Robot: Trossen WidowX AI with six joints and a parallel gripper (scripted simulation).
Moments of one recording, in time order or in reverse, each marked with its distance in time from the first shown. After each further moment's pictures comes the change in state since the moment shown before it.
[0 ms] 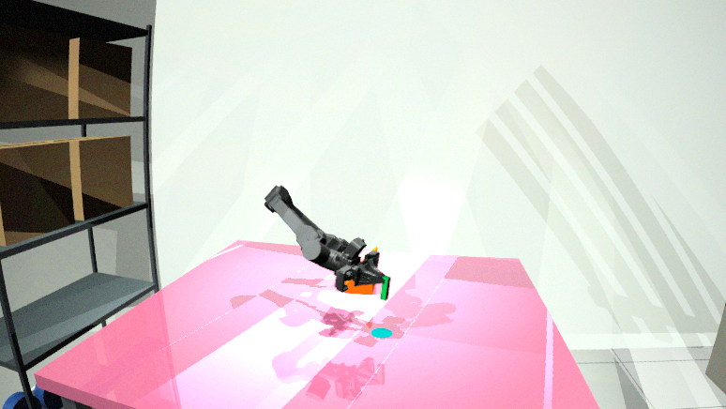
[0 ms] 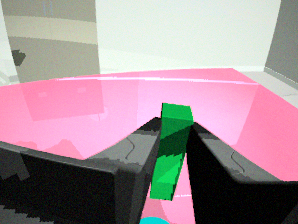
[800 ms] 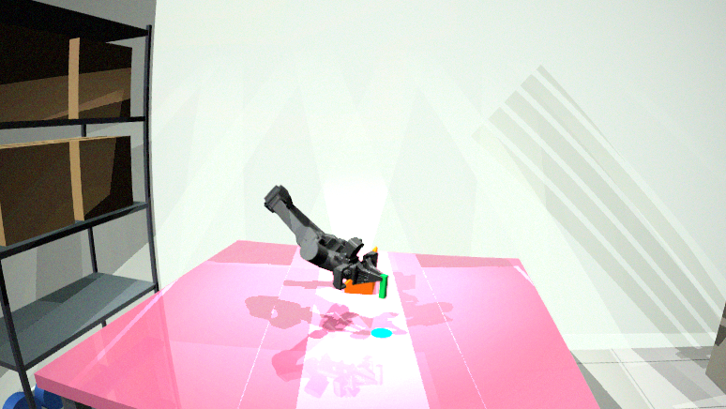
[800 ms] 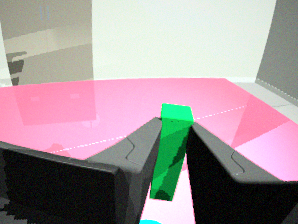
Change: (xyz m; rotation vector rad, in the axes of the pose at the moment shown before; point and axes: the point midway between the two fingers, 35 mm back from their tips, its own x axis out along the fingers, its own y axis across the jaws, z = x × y) arm -0.008 0.003 0.001 -0.037 -0.055 -0.026
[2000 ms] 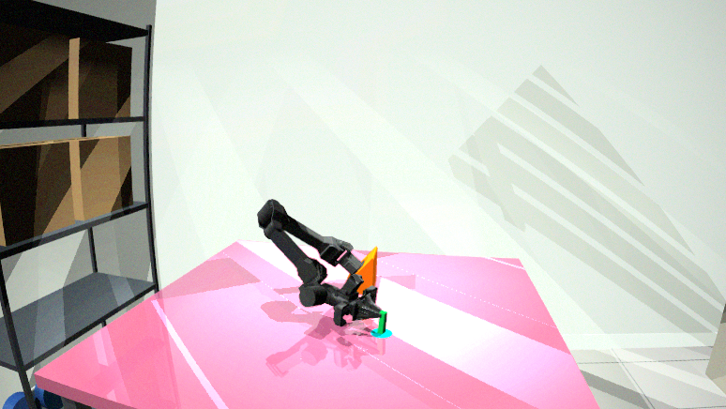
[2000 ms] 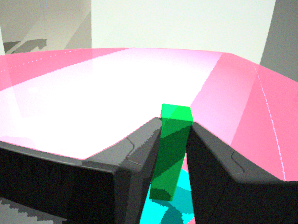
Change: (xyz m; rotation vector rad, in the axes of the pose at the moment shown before) arm 0.011 0.002 -0.108 0.003 0.013 -0.002
